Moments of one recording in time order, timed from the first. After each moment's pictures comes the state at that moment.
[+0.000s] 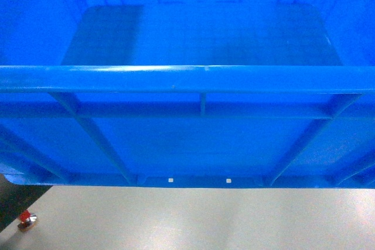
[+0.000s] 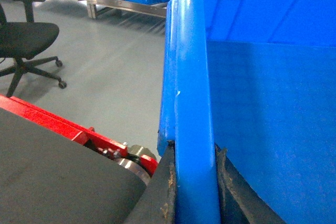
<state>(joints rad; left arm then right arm) -0.16 1.00 0.50 0.36 -0.17 -0.07 0.18 1.05 0.59 0.20 0.09 0.10</state>
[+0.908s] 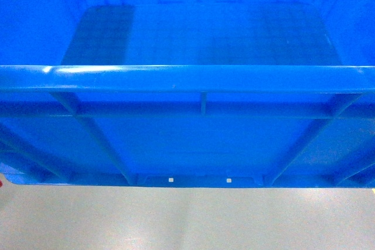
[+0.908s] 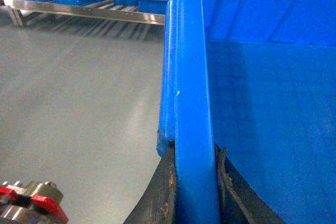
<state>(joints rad) -0.16 1.00 0.50 0.36 -0.17 -0.08 0.18 1.05 0.59 0.20 0.09 0.10</state>
